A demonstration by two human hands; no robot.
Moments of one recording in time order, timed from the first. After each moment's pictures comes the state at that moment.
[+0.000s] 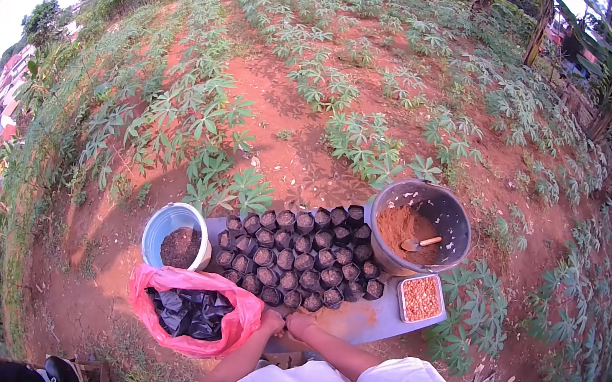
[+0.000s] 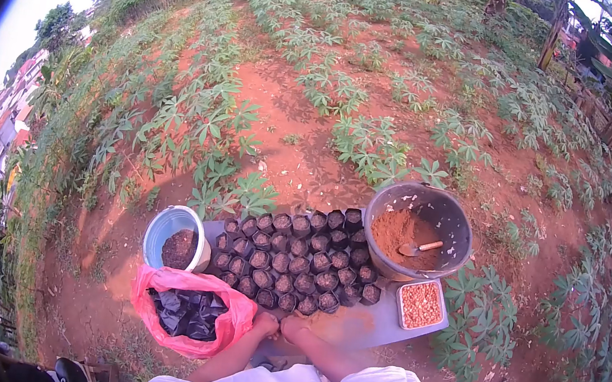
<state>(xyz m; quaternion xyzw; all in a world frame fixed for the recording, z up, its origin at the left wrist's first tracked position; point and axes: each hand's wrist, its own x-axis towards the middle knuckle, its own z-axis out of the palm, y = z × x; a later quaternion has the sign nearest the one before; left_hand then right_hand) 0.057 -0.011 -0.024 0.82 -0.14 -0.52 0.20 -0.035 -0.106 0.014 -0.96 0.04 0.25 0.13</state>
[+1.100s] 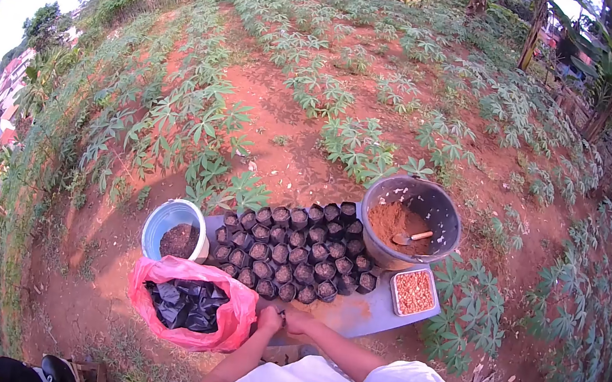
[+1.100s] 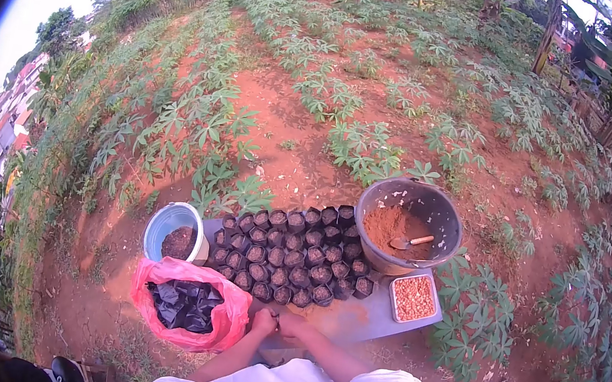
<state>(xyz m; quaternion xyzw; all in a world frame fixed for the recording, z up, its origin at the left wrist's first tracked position) 0.020 -0.003 -0.015 0.91 -0.18 -0.26 0.26 -0.045 -0.111 0.032 -0.87 0.11 0.34 0.34</state>
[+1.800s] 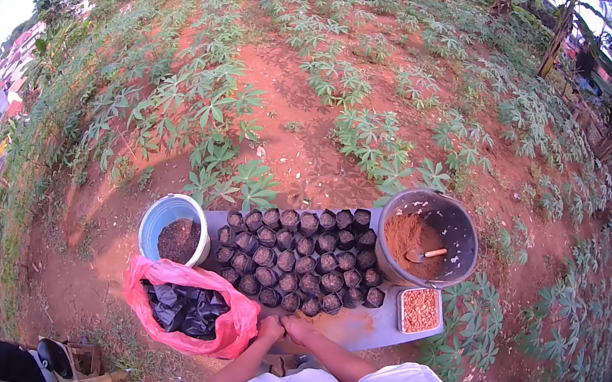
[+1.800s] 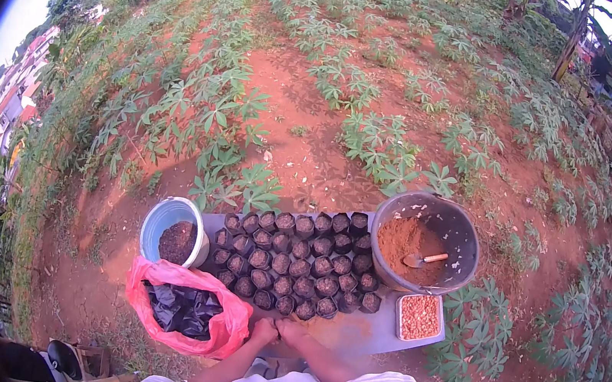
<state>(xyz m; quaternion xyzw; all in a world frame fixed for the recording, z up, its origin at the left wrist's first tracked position) 0.029 0.000 -0.065 0.87 -0.16 -0.37 0.29 -0.046 -0.116 -0.020 -0.94 0.05 0.17 0.30</state>
